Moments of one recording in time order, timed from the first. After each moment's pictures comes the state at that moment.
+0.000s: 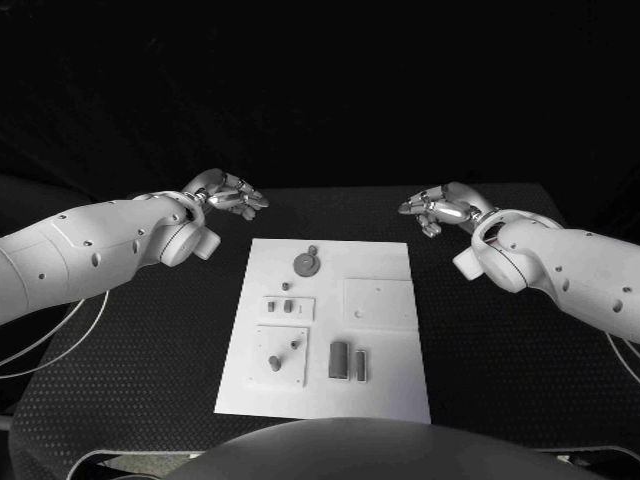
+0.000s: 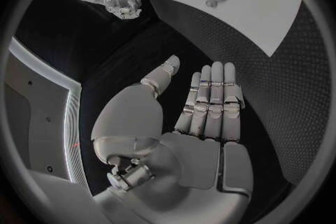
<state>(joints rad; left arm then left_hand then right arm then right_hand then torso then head) 1.19 -0.76 -0.14 1.09 -0.50 -0.27 0.15 1.03 -0.07 0.48 -0.28 0.05 0.82 0.18 0.38 0.39 1.11 0.14 0.07 0.31 0.96 0.10 0.36 0.68 0.04 0.93 0.00 0.07 1.04 1.10 -0.67 0.00 1.14 -0.72 -0.27 0.13 0.74 -0.10 0.69 -0.23 0.30 0.89 0.14 0.26 0.61 1.04 0.03 1.01 0.95 1.11 -0.07 1.23 0.96 0.23 0.97 0.01 0.99 1.25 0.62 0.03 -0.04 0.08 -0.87</state>
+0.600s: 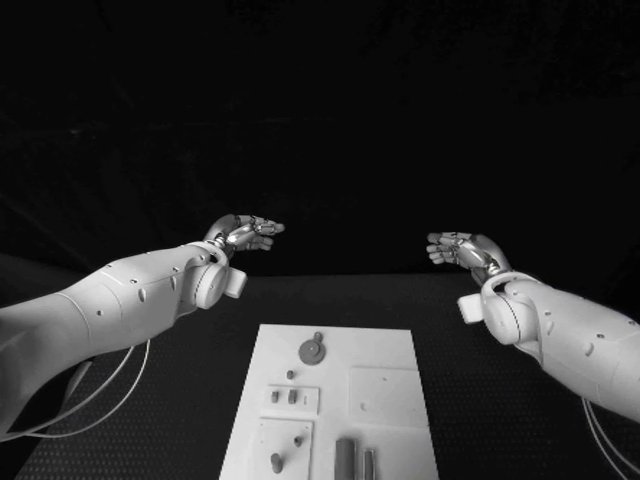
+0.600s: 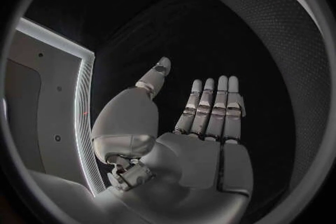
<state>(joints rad) 1.24 -0.61 -0.11 0.87 -0.22 -0.25 0.27 0.93 -0.07 0.38 -0.29 0.05 0.65 0.12 0.32 0.38 0.82 0.13 0.06 0.17 0.71 0.18 0.18 0.58 0.02 0.66 0.09 0.06 0.91 1.07 -0.48 0.14 0.75 -0.45 -0.24 0.33 0.68 -0.02 0.59 -0.25 0.30 0.66 0.17 0.21 0.55 0.79 0.17 0.27 0.32 0.64 0.20 0.41 0.56 0.15 0.42 0.20 0.50 1.00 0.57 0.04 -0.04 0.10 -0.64</state>
